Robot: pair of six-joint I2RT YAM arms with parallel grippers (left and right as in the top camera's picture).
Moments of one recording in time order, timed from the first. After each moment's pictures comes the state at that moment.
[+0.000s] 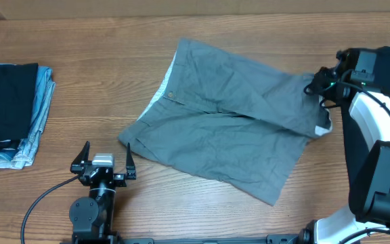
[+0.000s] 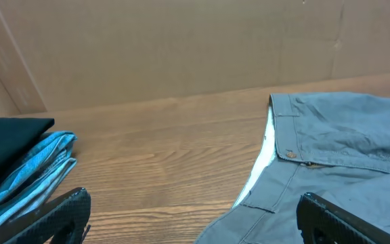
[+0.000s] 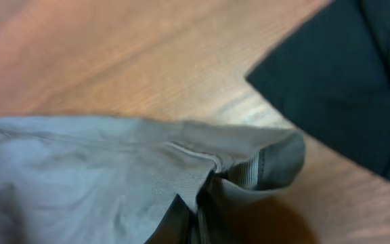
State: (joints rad) left arm 0.01 0.01 0.01 -0.08 0.02 0.10; right arm -0.23 1.79 1.21 -0.36 -0.20 0.31
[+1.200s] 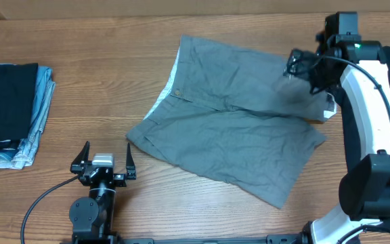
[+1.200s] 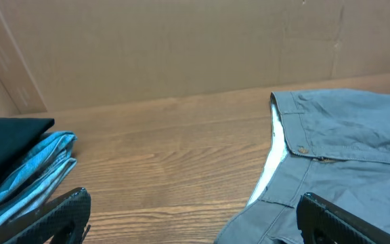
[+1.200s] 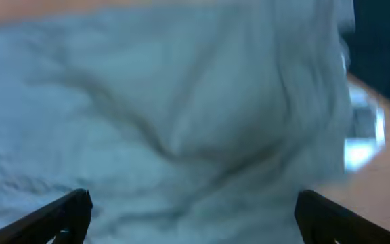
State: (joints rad) left arm 0.01 0.01 0.01 -0.08 0.02 0.10; right arm -0.04 1.82 1.66 -1.06 -0.09 0.34
